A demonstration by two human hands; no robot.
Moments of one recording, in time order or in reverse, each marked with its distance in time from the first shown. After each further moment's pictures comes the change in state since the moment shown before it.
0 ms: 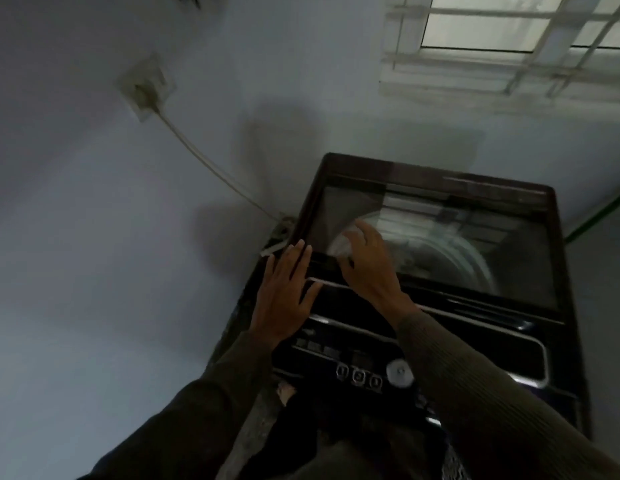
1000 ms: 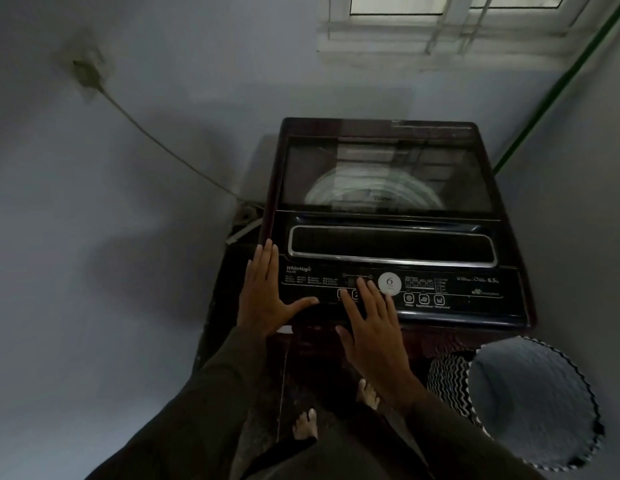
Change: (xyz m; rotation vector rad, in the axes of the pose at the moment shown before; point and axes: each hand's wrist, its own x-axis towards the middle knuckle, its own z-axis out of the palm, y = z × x) left_hand -0.097 -0.028 0.009 -0.130 -0.122 0.016; right_hand -0.246 -0.079 0.010 -0.379 -0.120 0.221
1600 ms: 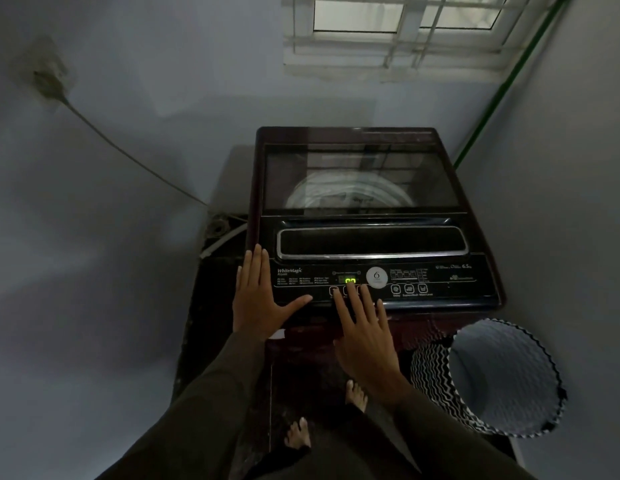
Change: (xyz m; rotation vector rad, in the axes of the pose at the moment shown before) left_hand 0.000 -0.001 0.001 0.003 0.010 0.008; right_hand -0.016 -0.023 0.000 -0.071 -0.137 0.131
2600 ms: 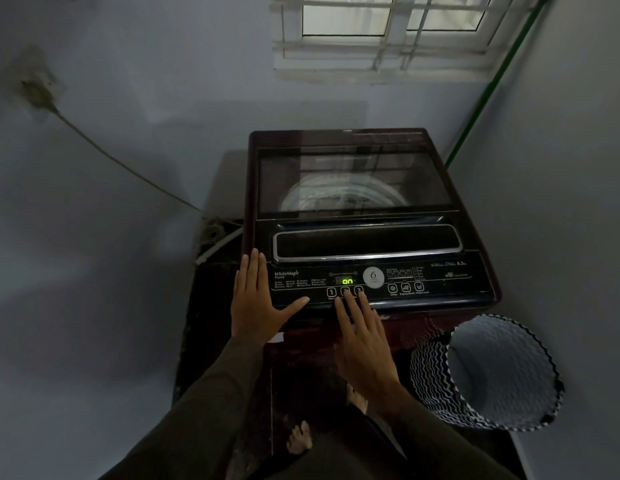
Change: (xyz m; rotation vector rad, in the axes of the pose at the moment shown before) left_hand -0.001 -0.003 0.005 -0.019 0.035 0.024; right_hand -0.014 -0.005 0.002 0.102 -0.003 0.011
